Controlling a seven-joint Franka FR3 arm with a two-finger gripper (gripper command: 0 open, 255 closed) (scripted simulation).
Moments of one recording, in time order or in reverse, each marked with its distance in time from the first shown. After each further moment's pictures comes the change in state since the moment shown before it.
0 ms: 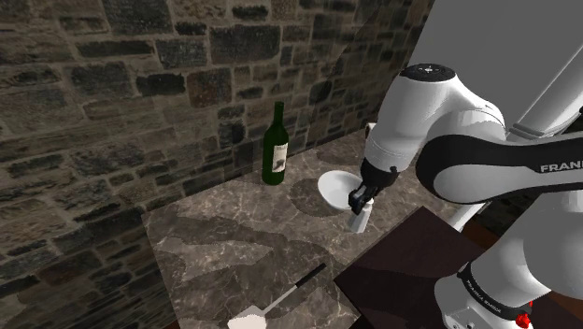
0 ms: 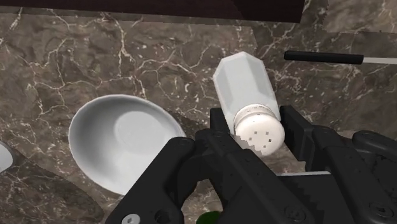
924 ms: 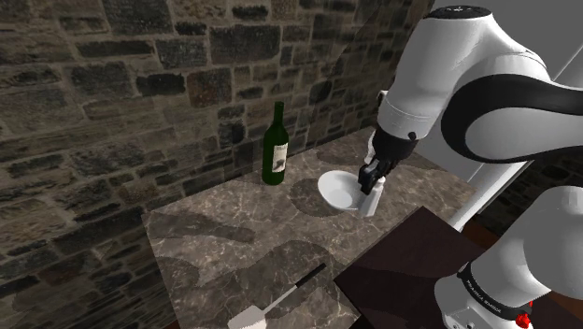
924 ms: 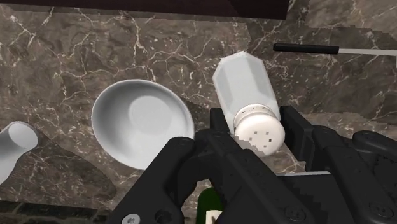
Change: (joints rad) arm 0.003 -0.095 -0.055 0.130 -0.019 -0.224 -0.026
